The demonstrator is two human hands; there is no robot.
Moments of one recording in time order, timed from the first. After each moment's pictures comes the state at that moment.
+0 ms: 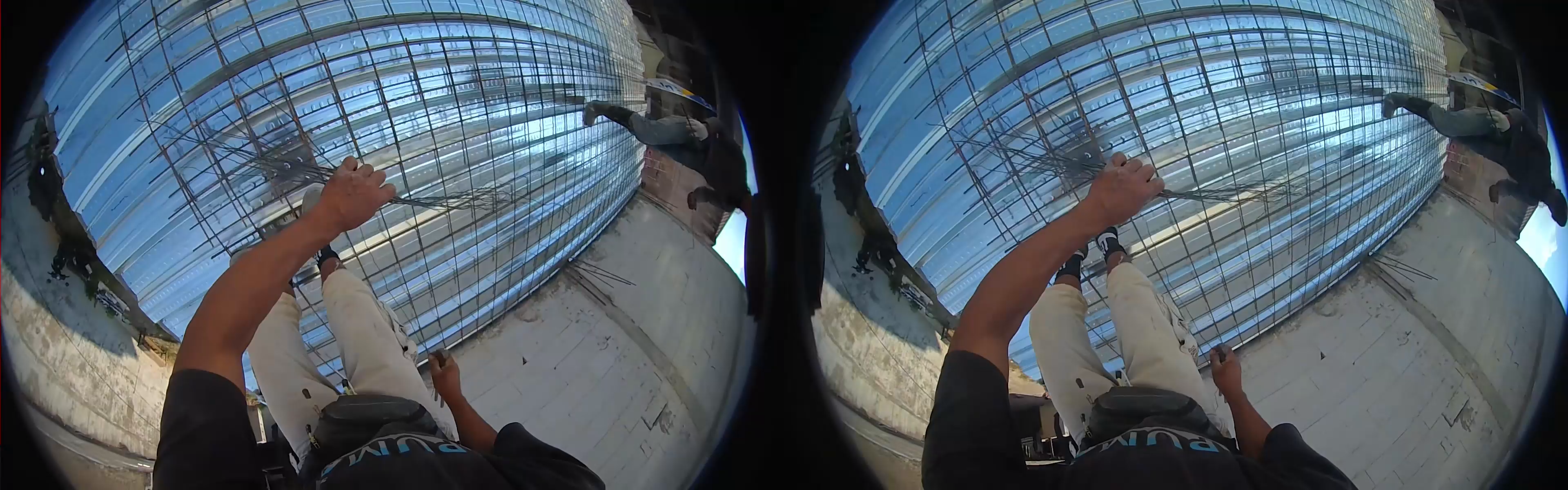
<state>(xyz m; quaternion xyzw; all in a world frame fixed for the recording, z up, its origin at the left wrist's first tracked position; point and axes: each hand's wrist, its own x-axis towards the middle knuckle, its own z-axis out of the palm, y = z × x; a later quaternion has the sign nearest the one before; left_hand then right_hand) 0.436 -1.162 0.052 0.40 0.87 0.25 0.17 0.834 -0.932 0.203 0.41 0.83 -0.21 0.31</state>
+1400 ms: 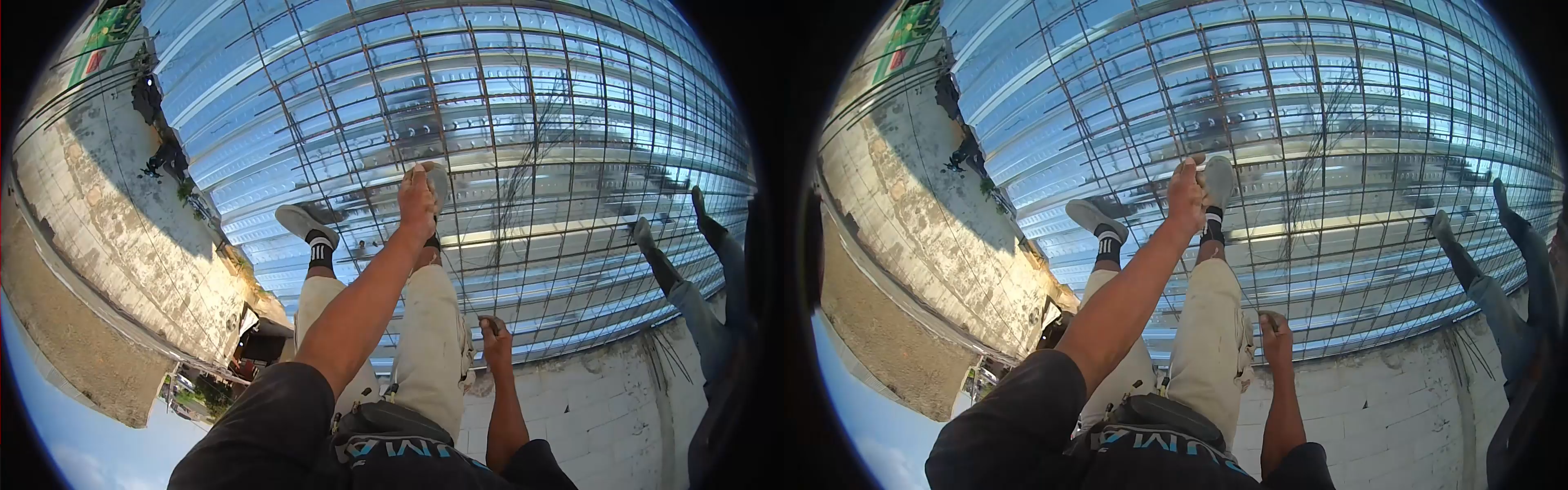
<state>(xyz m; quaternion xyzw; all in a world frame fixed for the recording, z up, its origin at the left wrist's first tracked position) 0.527 -1.179 -0.061 -0.56 0.31 0.76 0.14 0.748 -0.937 0.065 0.34 0.74 -0.43 0.38</state>
